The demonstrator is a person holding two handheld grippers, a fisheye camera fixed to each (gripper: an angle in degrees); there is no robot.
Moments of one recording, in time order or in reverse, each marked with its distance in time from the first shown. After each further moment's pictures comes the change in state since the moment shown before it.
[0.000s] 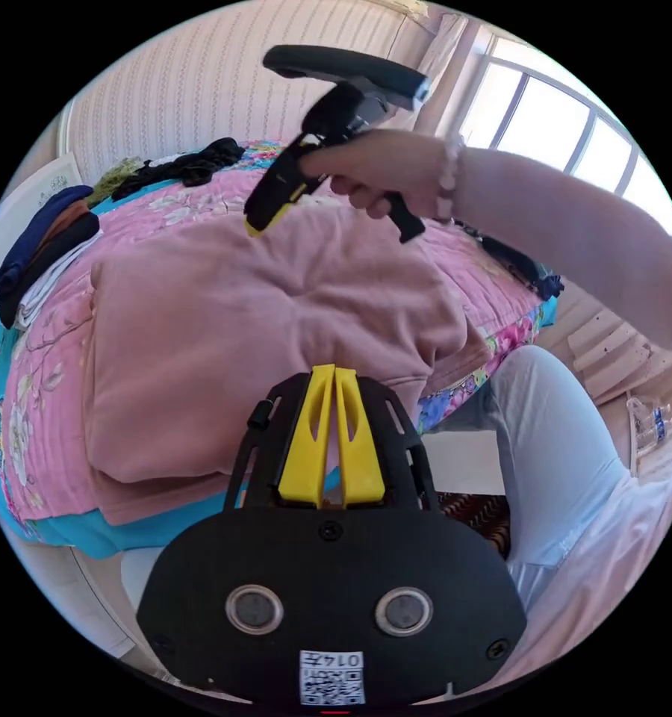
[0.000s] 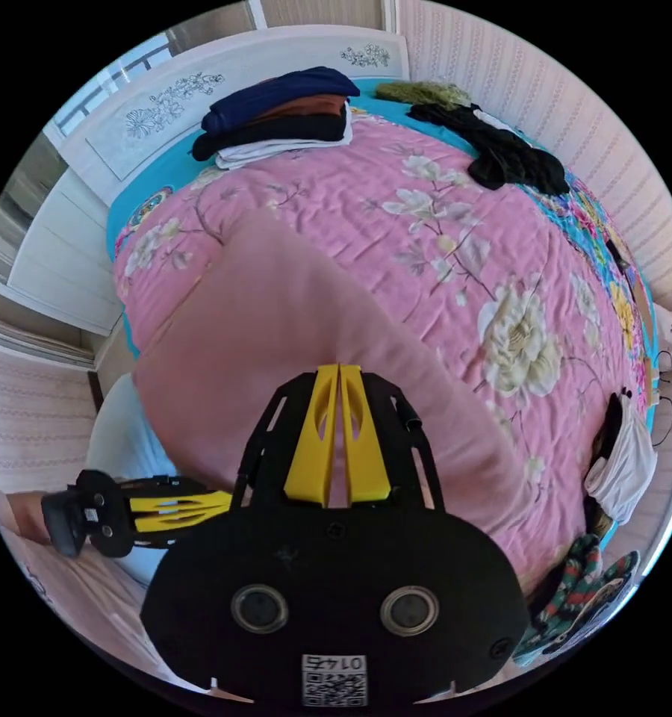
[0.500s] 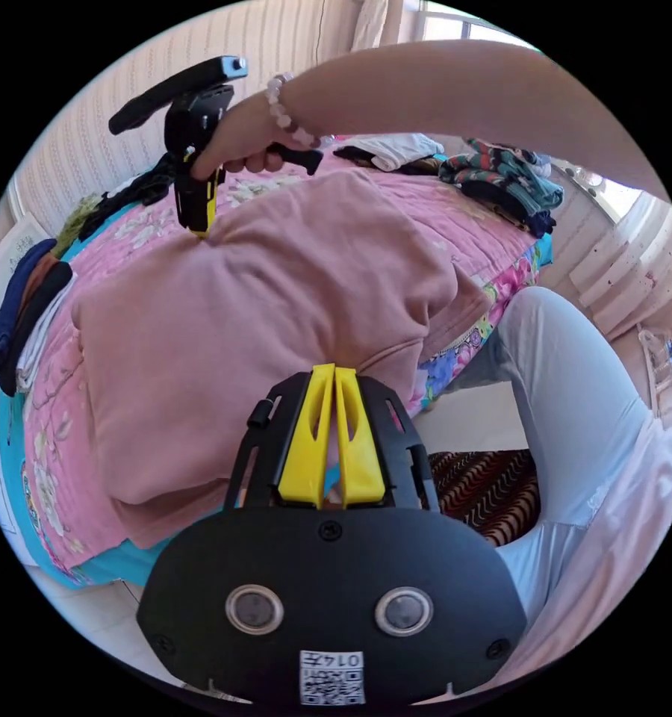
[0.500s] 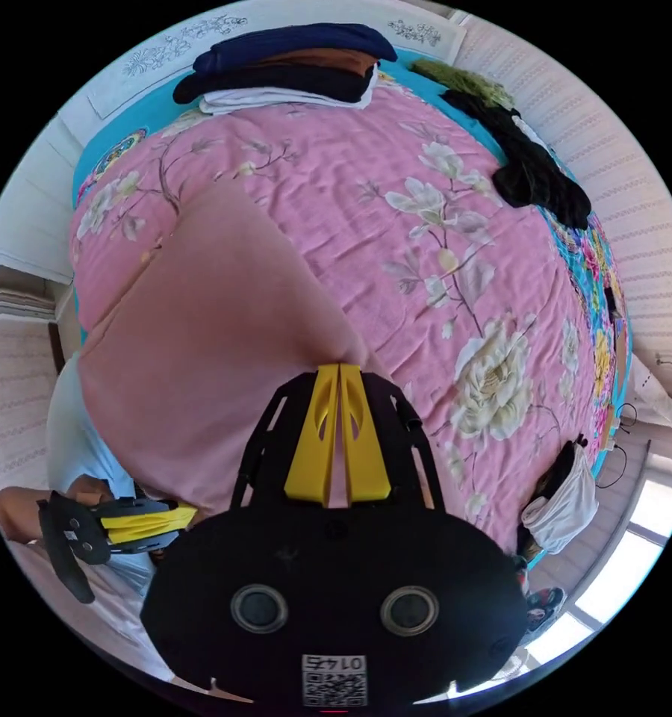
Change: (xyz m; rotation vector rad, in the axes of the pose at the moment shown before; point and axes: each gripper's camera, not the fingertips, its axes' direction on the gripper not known) left arm 0.033 0.020 0.034 -0.028 -0.044 0.170; right arm 0.018 -0.031 0.024 -0.171 0.095 -0.130
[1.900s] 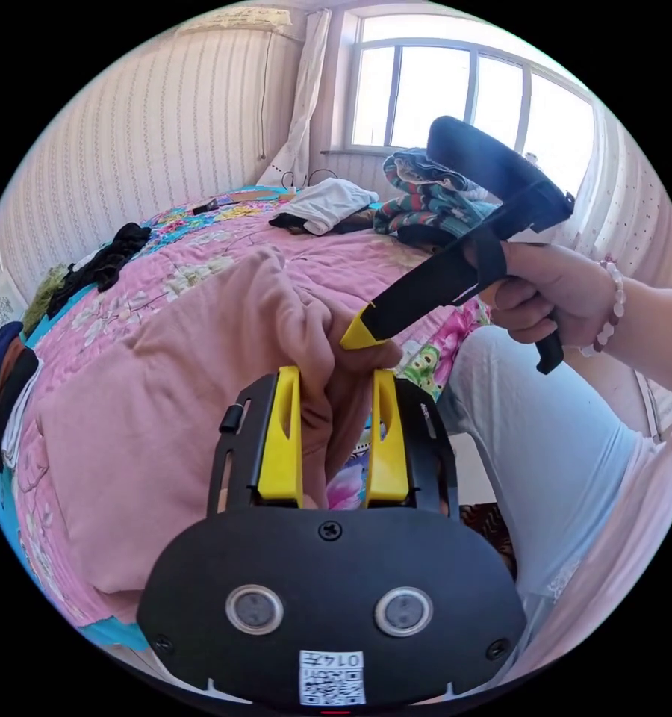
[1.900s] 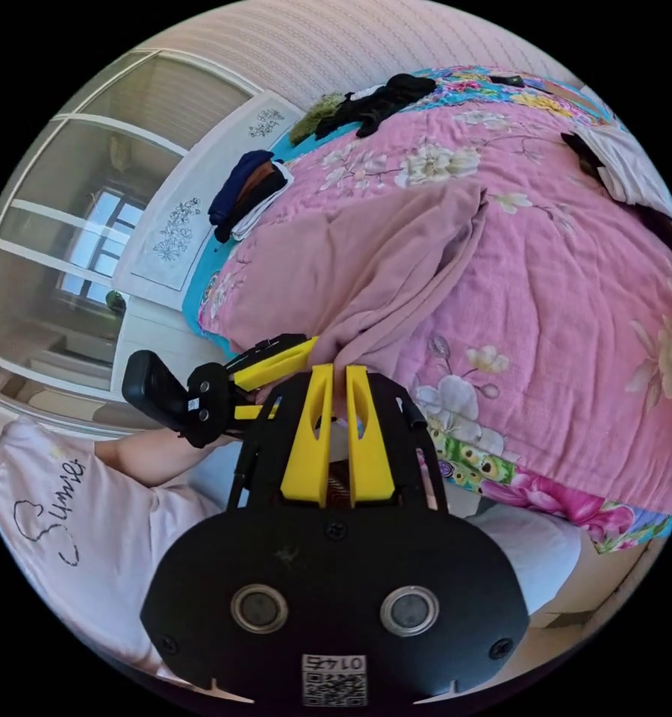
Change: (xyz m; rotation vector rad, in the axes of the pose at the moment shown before) left arm 0.060 -0.057 0.020 0.210 0.095 0.139; right arm 0.161 0.405 -0.080 0.374 -0.613 0.504
